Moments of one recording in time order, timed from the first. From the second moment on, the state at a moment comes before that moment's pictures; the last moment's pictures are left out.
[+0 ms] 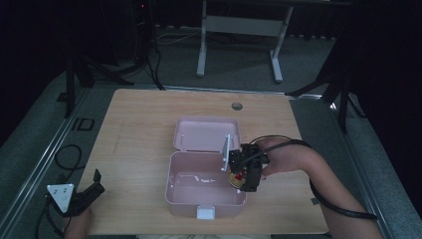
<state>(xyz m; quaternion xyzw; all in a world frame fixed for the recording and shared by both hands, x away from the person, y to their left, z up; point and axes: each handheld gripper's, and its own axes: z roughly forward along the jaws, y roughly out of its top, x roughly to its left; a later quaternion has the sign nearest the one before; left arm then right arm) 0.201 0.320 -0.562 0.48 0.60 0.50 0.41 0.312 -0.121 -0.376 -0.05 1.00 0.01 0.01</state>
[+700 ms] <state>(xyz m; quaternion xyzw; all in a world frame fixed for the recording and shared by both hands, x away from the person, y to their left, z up) 0.201 0.319 -0.562 0.48 0.60 0.50 0.41 0.315 -0.095 -0.417 -0.05 1.00 0.00 0.00</state>
